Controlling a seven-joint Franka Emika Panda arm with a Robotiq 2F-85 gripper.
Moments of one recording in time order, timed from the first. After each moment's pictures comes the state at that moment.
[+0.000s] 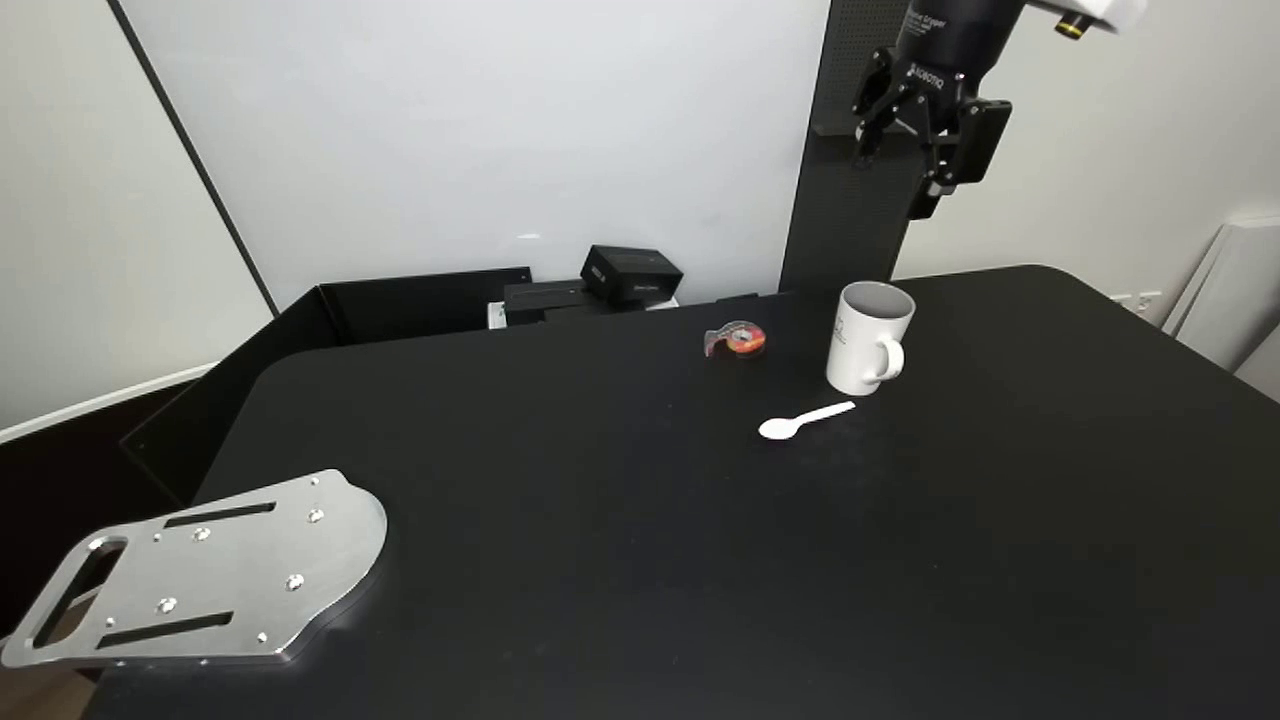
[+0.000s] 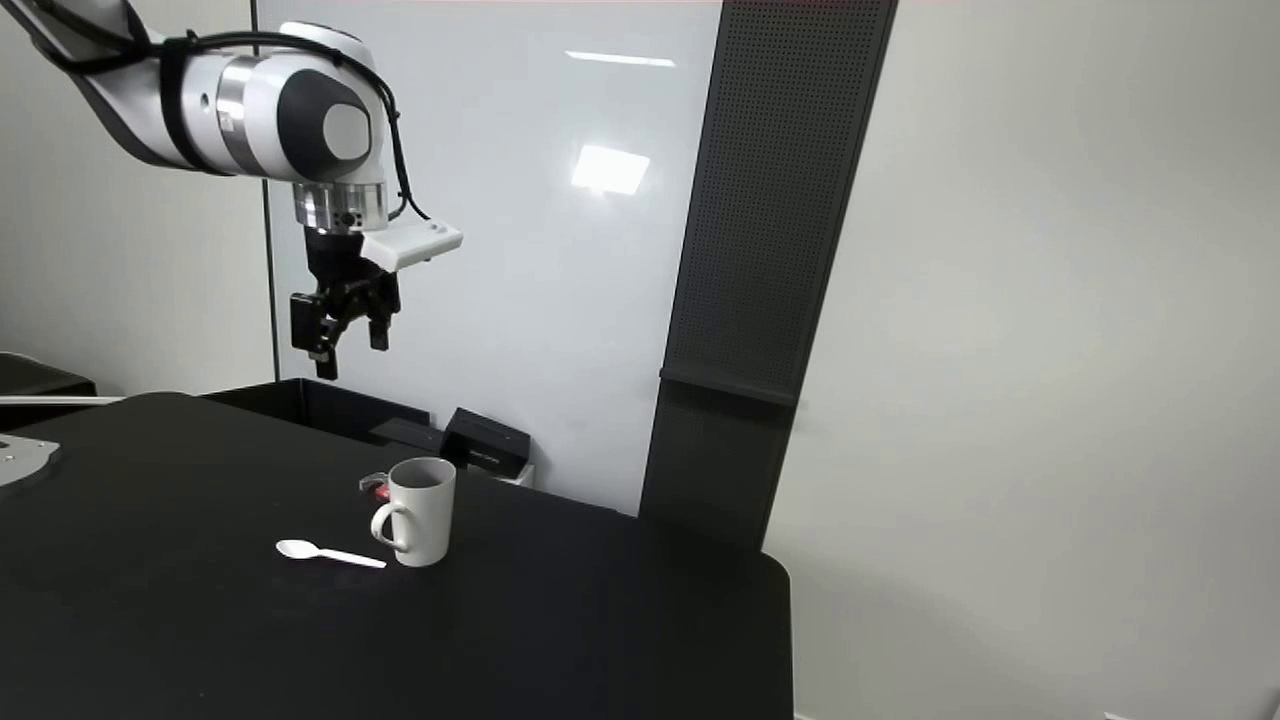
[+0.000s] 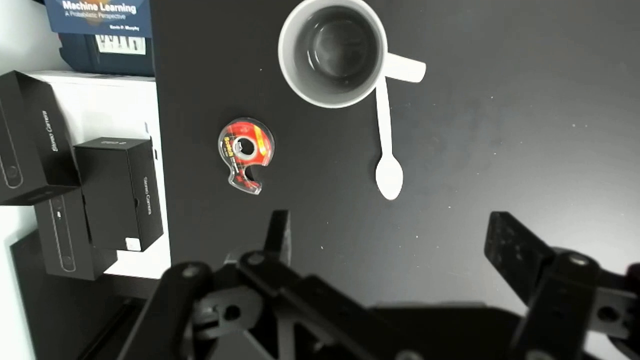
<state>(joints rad) 0.02 0.46 0.16 -1.73 -0.07 2.33 -1.40</state>
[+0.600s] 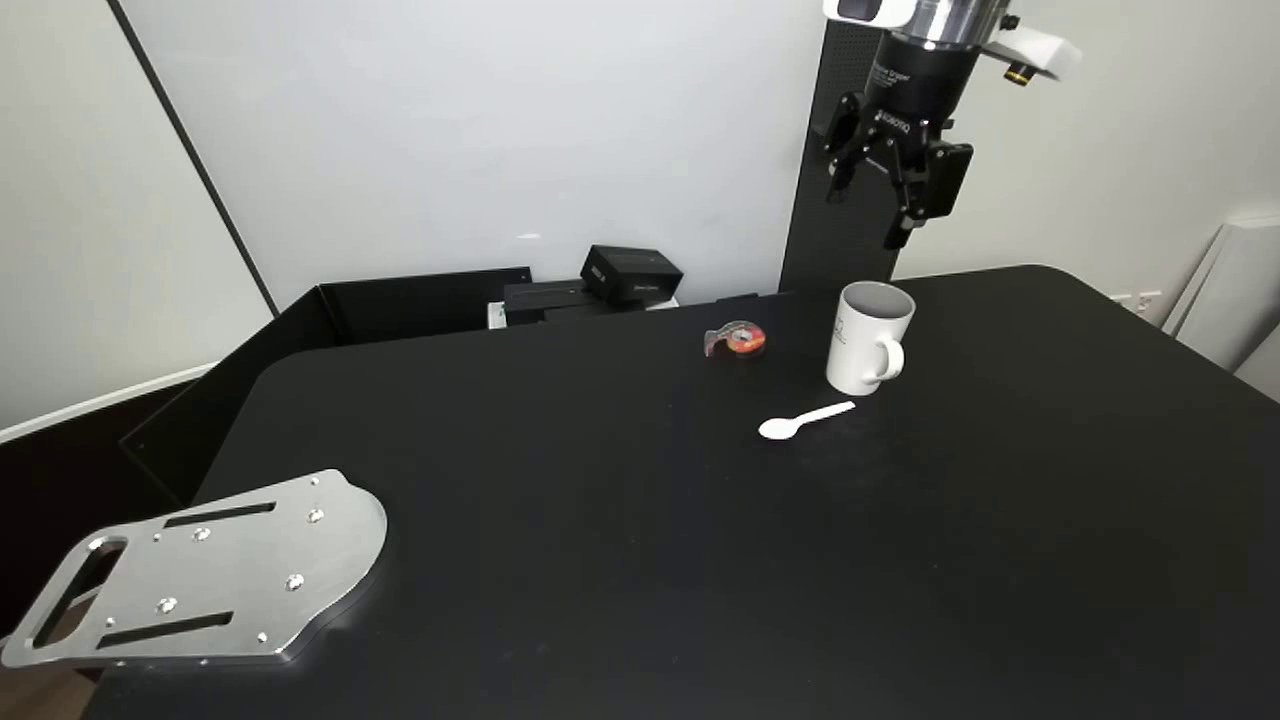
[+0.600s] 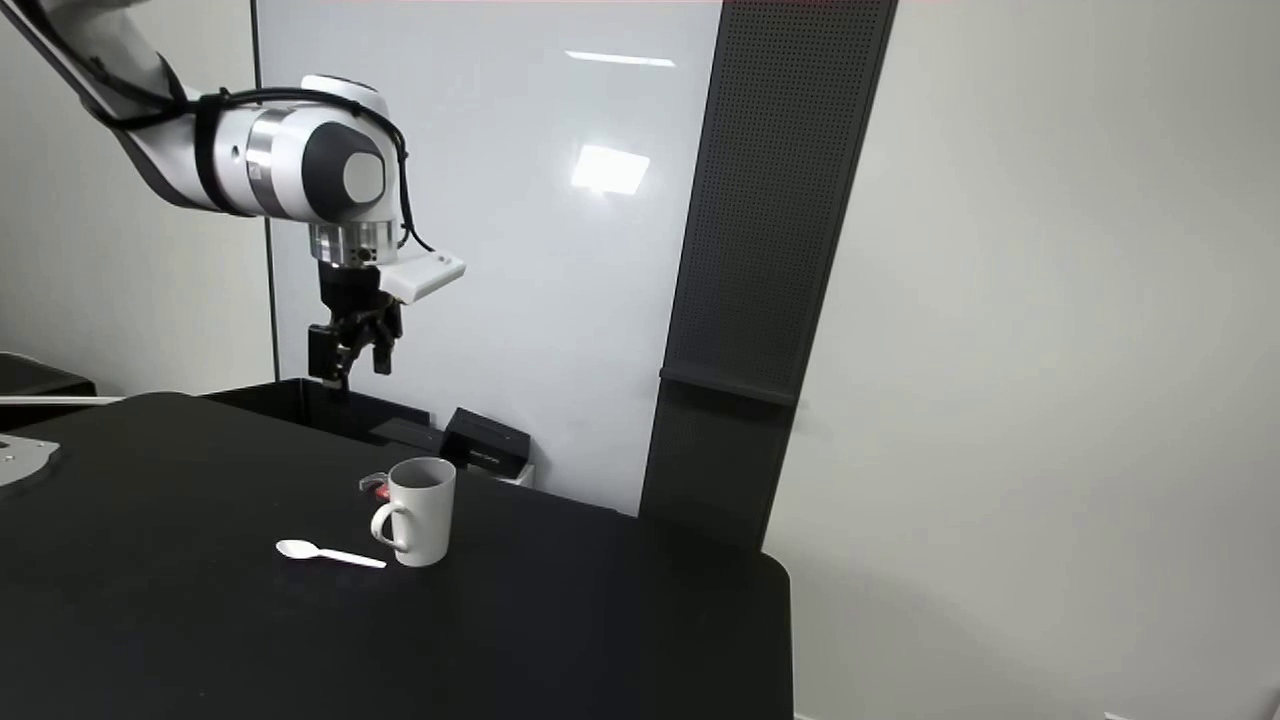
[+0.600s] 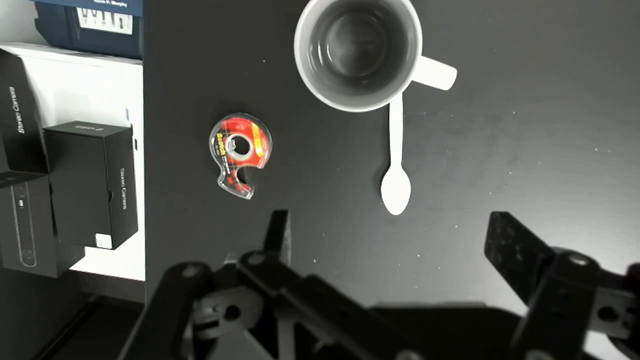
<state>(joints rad) 0.03 0.58 0.16 -1.64 -0.09 2.32 -1.48</state>
